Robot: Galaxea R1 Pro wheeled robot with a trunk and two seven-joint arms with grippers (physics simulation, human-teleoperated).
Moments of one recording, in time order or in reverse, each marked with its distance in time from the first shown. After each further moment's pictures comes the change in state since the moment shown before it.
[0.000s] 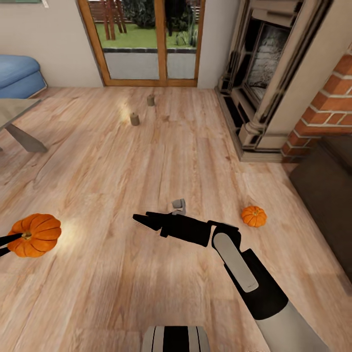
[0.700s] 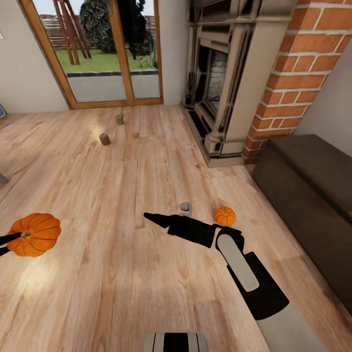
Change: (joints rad) left arm 0.000 0.000 0.003 0.000 0.008 0.000 -0.001; right arm 0.026 0.001 -0.068 0.070 -0.005 -0.003 0.006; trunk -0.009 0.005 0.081
